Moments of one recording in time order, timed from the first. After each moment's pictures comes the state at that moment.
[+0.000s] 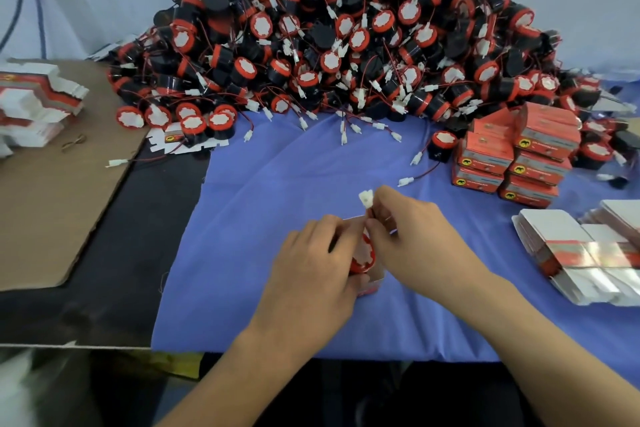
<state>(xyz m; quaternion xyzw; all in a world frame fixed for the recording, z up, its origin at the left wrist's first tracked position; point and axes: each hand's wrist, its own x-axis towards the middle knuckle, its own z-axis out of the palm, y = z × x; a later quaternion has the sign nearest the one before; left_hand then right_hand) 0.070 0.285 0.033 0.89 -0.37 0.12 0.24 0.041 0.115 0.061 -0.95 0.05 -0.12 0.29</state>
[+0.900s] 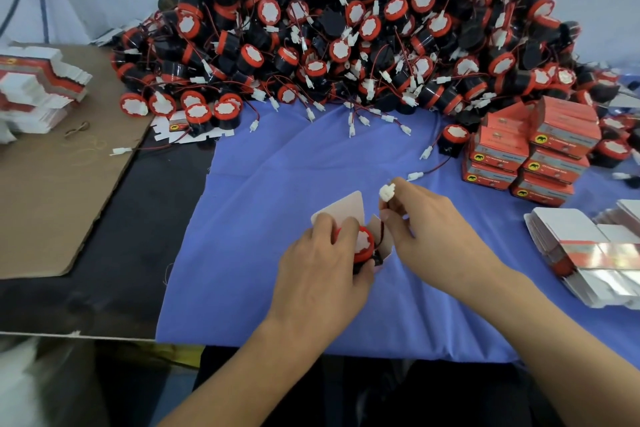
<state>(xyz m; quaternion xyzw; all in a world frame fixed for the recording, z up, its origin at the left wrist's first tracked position) 0.073 0.273 0.014 0.93 -0.28 0.13 0.20 0.048 0.105 0.059 -0.96 0.03 -0.09 0.27</state>
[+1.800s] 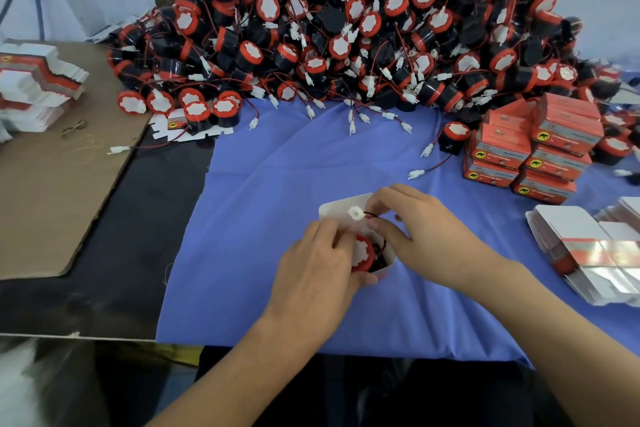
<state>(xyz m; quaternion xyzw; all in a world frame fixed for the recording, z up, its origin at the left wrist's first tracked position) 0.086 0.281 0.007 0.93 -0.32 0.03 0.15 0.058 0.095 0.044 -0.96 -0.05 -0.06 0.25</state>
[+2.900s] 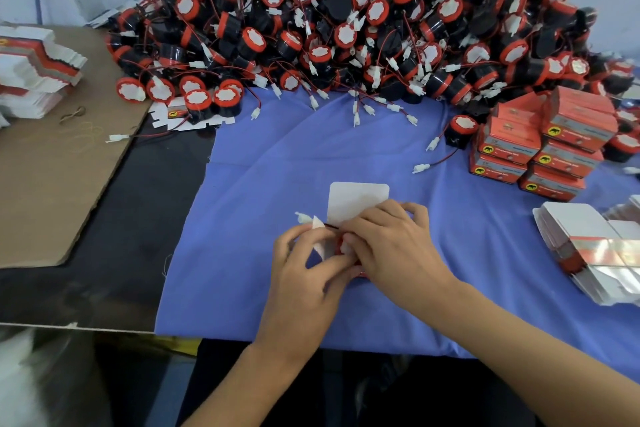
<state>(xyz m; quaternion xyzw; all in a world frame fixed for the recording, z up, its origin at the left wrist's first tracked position) 0.071 0.298 -0.051 0.85 -0.31 0.19 0.39 0.060 0.132 -0.007 -0.98 -0.04 -0.18 0.07</state>
